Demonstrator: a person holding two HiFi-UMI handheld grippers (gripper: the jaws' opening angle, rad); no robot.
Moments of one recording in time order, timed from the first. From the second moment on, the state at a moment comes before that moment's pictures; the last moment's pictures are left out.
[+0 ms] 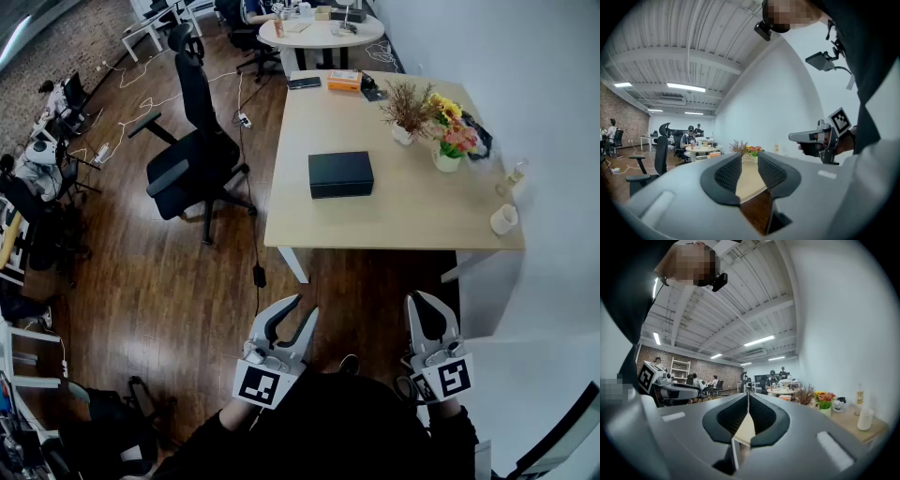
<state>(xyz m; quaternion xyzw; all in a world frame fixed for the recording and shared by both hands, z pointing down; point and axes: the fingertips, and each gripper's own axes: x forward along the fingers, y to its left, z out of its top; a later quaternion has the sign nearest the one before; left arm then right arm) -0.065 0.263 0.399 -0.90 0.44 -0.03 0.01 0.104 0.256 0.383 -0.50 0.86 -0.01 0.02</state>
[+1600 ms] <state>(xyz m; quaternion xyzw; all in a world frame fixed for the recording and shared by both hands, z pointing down) -0.059 -0.117 0.662 -0.88 0.35 -0.32 -0.07 0.075 -0.129 0.630 -0.32 0.82 0.09 -0.45</state>
